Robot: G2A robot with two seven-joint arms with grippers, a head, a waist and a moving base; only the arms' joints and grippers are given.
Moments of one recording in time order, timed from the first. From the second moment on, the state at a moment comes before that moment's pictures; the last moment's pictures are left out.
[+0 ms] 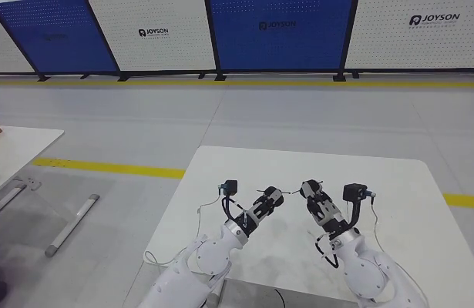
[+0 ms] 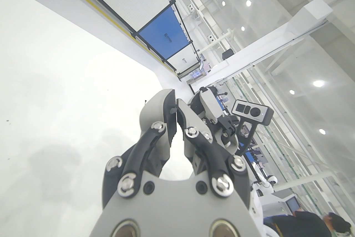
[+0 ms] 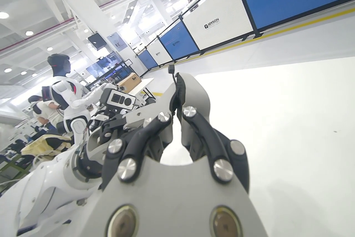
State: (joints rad) left arm 1.45 -1.23 -1.07 -1.68 0.12 -0.18 -0.05; right arm -1.33 -1.20 1.01 -1.64 -0.55 -0.19 -0.02
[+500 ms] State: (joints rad) left arm 1.45 -1.23 -1.07 -1.68 0.12 -0.18 -0.05; right arm -1.32 -1.22 1.00 -1.63 -0.58 -0.15 0.01
